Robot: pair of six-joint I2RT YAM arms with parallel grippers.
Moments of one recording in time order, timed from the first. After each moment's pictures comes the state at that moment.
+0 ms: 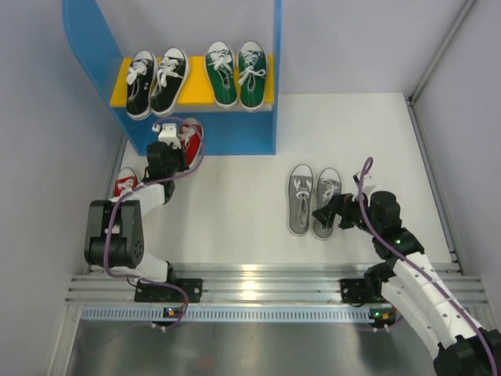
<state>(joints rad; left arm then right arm) -0.01 1.52 0.69 0.45 0.06 -0.07 0.30 0.57 0.33 -0.23 -0.35 0.41</state>
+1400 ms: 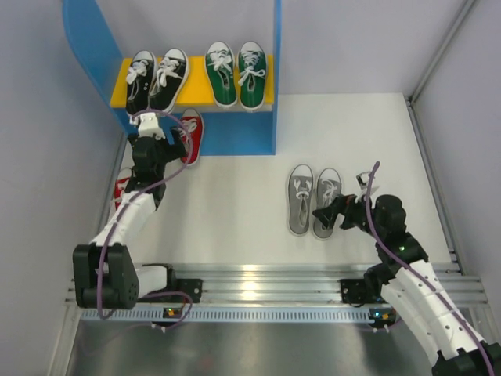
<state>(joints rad) -0.01 1.27 0.75 0.30 -0.10 -0.11 0.30 0.48 0.33 -0.23 -0.37 0.41</state>
